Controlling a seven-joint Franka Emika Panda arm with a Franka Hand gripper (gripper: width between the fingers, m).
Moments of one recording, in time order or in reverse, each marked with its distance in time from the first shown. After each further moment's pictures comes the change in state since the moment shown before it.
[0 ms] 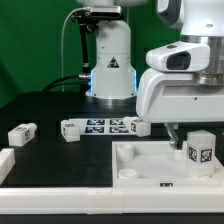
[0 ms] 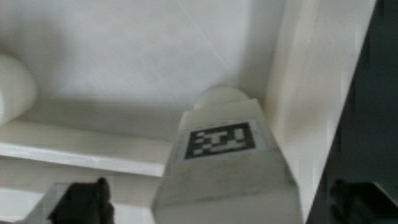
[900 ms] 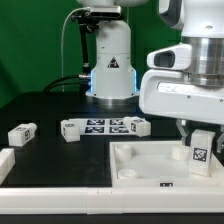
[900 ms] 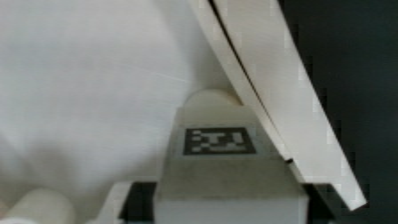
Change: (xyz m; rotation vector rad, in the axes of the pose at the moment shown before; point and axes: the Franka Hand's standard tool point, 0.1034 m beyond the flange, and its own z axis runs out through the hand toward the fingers) arm -0.001 -0.007 0.000 0.005 -0.017 0.805
